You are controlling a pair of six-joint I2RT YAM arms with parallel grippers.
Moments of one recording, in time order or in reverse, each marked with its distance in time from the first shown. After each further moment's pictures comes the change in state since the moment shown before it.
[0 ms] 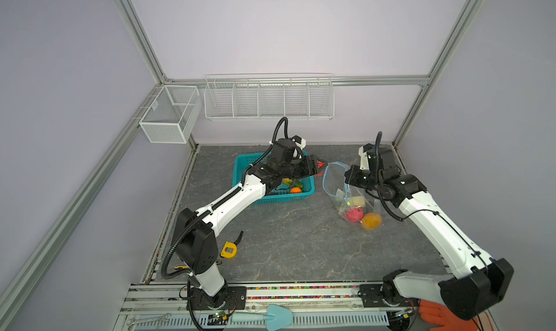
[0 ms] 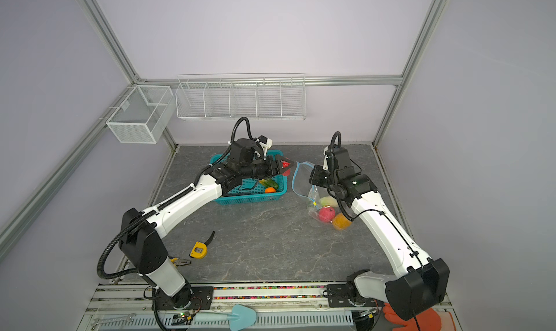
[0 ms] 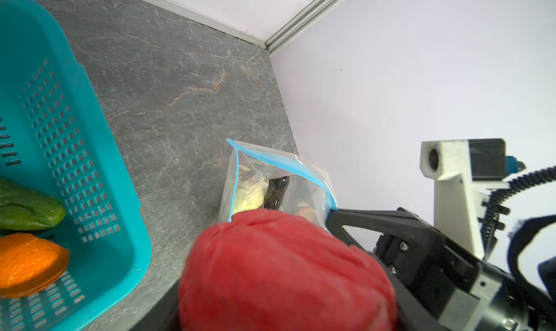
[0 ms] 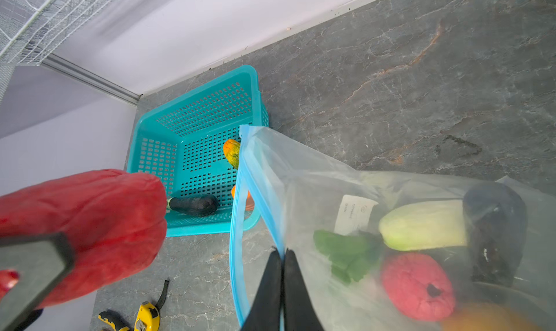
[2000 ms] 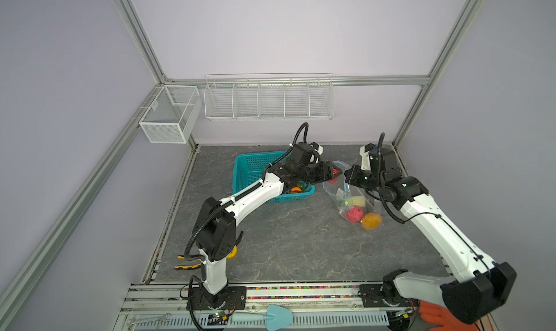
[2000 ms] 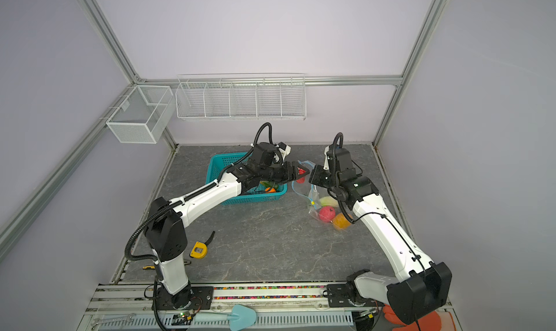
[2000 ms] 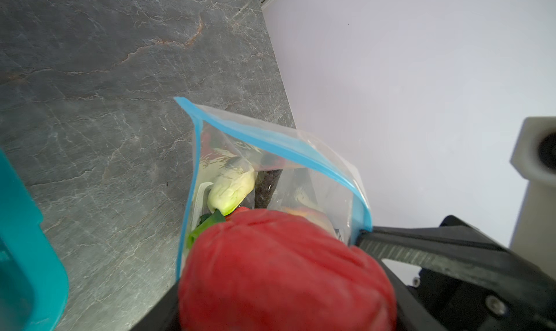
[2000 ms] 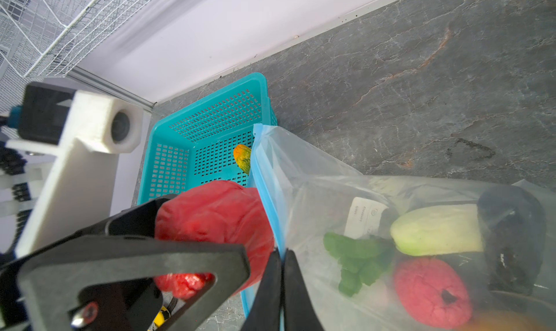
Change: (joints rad) left arm -0.081 0.188 0.125 -0.011 0.027 -0.014; right arm 0.000 -0.030 -0.013 0.035 -0.017 0.027
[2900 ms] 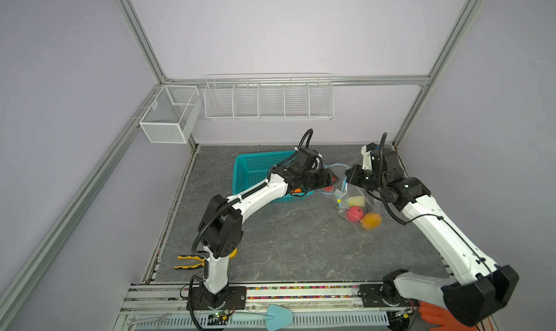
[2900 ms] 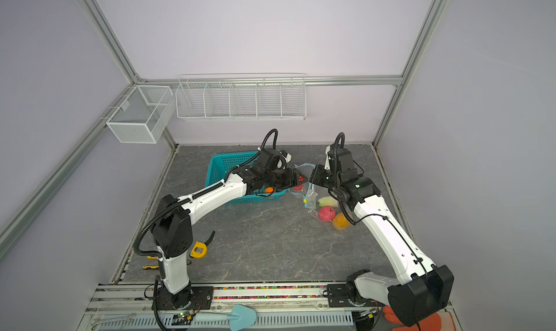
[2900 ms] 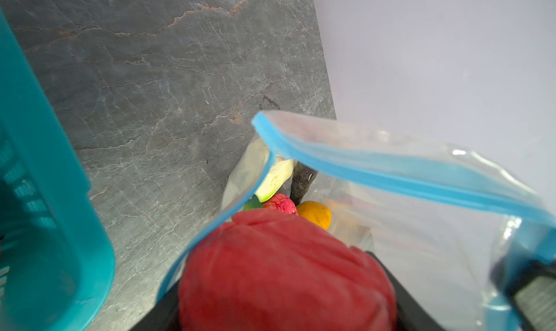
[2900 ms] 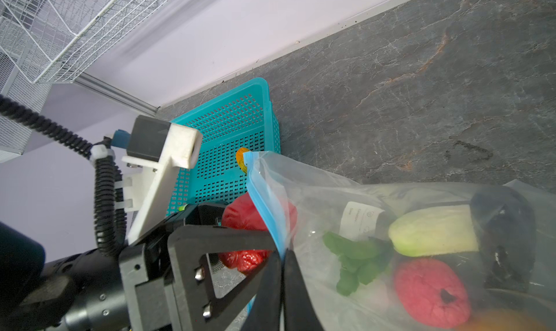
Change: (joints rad) left arm -0.013 0.047 0.005 -0.105 -0.061 0.030; right arm 0.000 -0.012 0.001 0.000 0.004 0.004
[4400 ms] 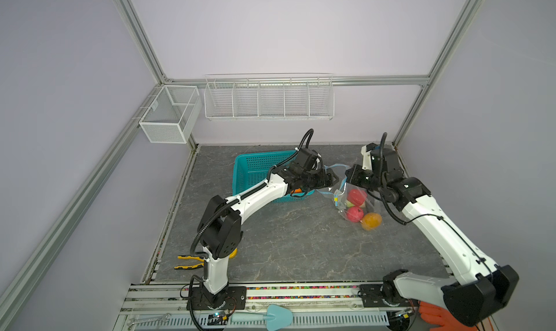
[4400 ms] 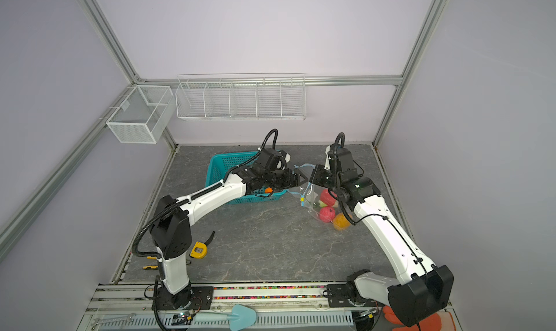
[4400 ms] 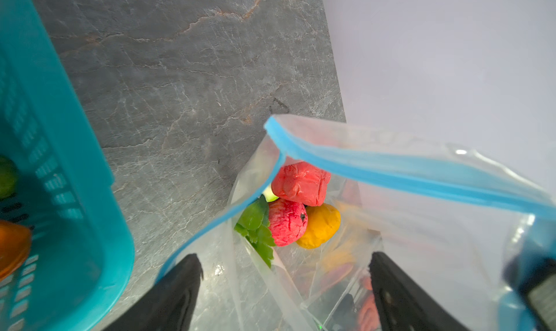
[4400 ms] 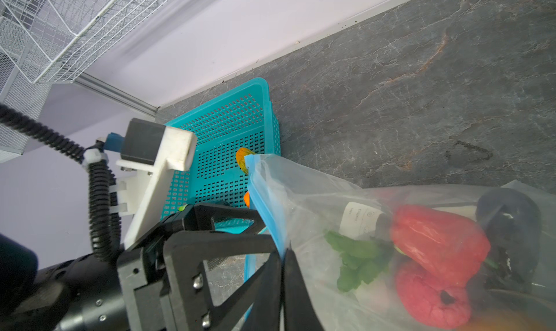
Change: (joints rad) left arm -0.003 -0.024 0.001 -0.045 -0.065 0.022; right arm 0.000 0.000 0.000 0.000 0.000 0.000
